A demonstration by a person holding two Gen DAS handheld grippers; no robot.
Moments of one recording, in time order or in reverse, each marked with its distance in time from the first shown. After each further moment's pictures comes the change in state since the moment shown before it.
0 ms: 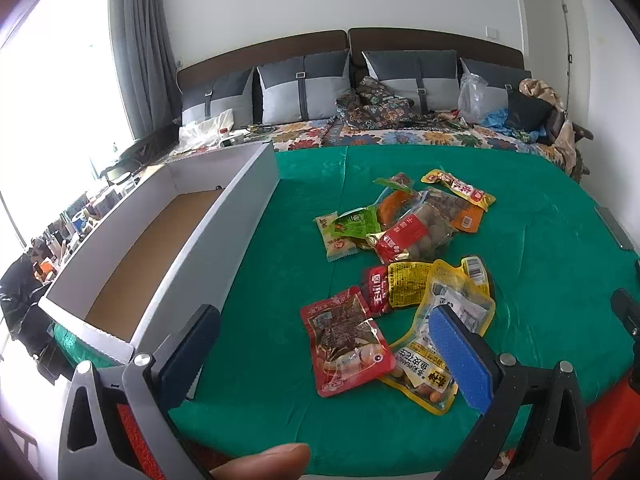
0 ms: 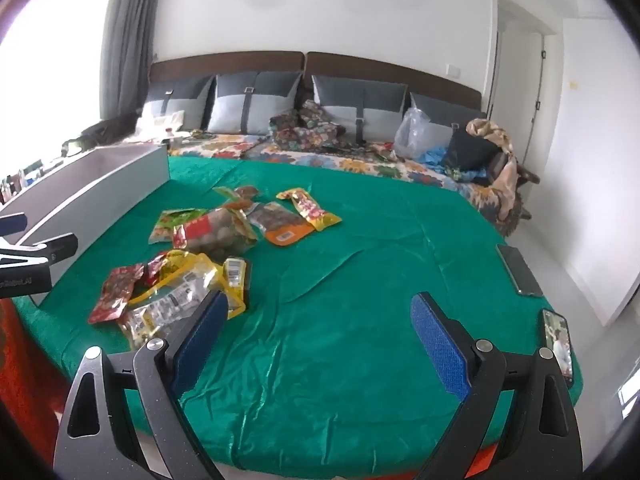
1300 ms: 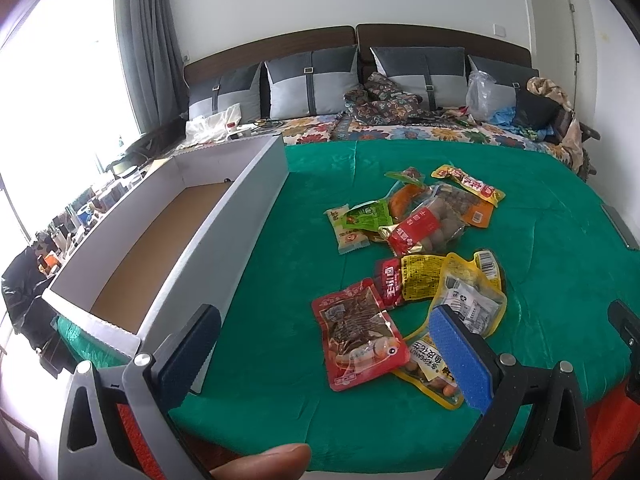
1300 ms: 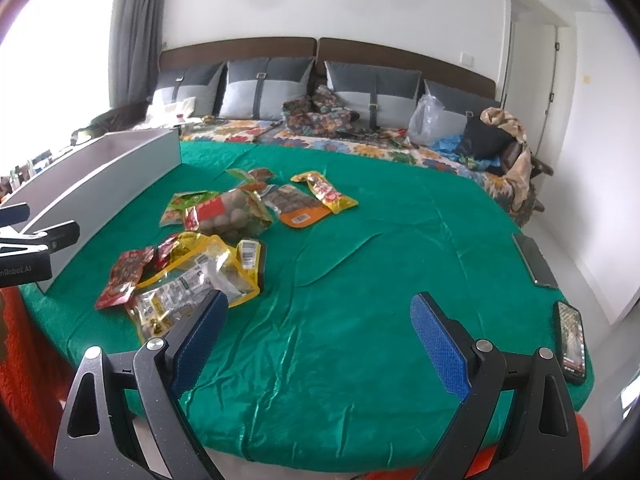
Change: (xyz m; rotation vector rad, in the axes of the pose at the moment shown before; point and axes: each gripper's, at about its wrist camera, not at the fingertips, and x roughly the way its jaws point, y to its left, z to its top) left arm 0.028 -0.008 -0.003 -0.033 0.016 0.010; right arm 0.012 0.007 -0.009 -0.007 0.044 0.046
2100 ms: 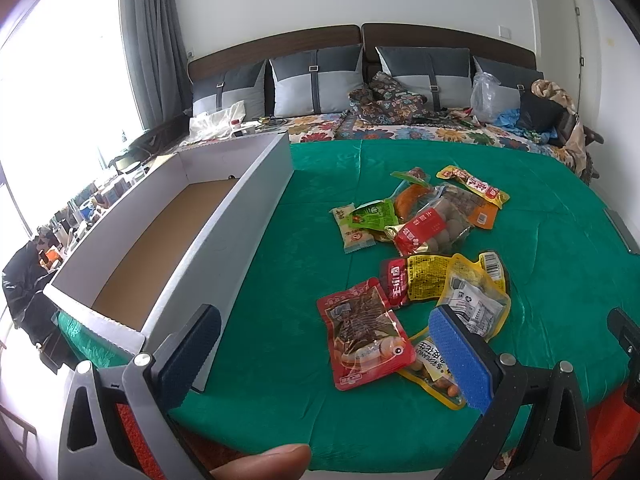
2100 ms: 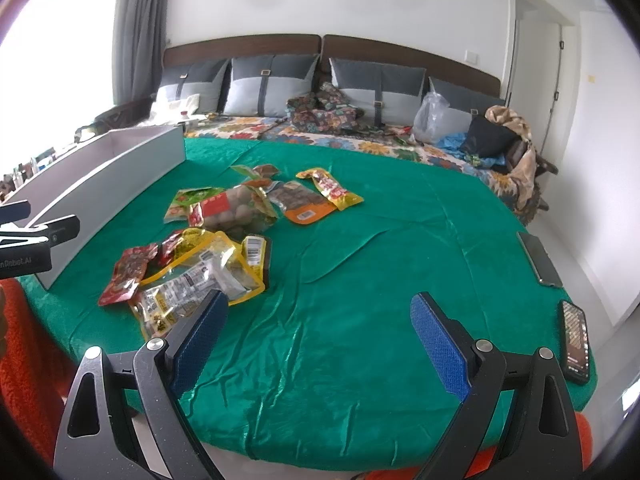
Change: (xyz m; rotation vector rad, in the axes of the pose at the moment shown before) left arm 0.000 0.004 -0.002 -0.012 0.000 0.005; right arm 0.001 0.003 -0.002 -0.005 0.011 0.015
